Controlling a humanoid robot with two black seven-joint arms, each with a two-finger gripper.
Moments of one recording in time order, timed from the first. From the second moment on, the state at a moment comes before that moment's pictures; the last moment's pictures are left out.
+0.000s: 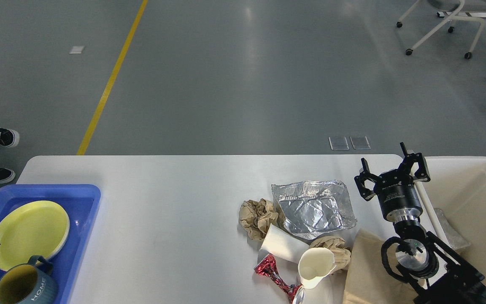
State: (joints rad) left arm -1.01 0.78 1.00 -0.53 -0.27 -0.57 0.04; right arm 0.28 -0.21 1.06 0.89 -0.14 0.25 0.49
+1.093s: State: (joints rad) left arm -1.01 0.87 -0.07 -0.54 -0.28 -0.71 -0.01; right arm 0.28 -0.21 1.06 0.89 -0.14 0.25 0.49
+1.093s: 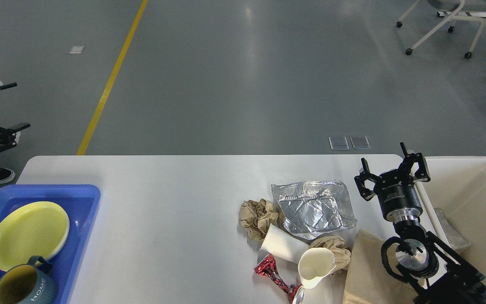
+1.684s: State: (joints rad) left arm -0.59 0.44 -0.81 -0.59 -0.27 -0.50 -0.31; right arm 0.28 -0.21 1.06 0.89 -0.14 0.25 0.49
